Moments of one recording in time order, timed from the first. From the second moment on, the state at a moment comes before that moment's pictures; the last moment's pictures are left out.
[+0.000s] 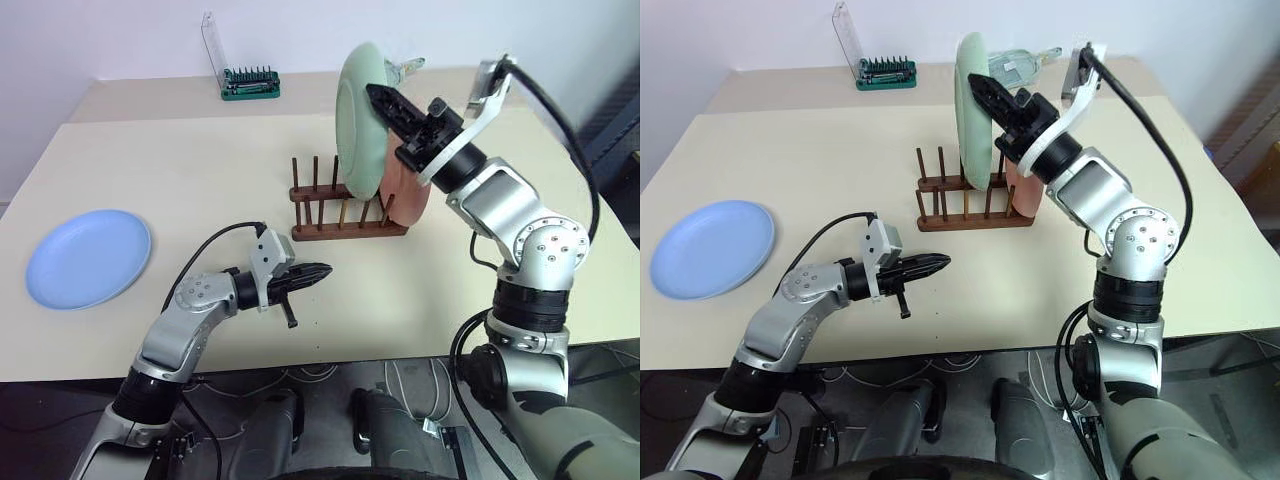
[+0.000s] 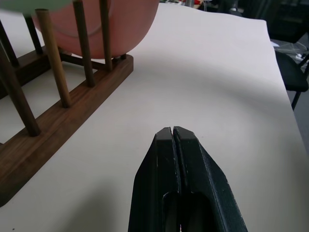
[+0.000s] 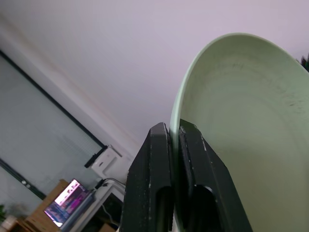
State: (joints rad) left arm -0.28 0.43 -0.18 -0.22 -0.34 0.39 -0.86; right arm -0.77 -0.25 -0.24 -0.11 1.42 0.82 -0.06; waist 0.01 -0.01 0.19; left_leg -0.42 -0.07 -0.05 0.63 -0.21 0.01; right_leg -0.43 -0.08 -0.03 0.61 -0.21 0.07
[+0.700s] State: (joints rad) left arm -0.27 0.43 -0.18 -0.24 -0.34 0.40 -0.84; right arm -0.79 -0.20 -0.28 0.00 1.41 0.82 -0.19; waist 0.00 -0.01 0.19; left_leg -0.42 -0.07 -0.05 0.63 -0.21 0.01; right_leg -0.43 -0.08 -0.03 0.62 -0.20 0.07
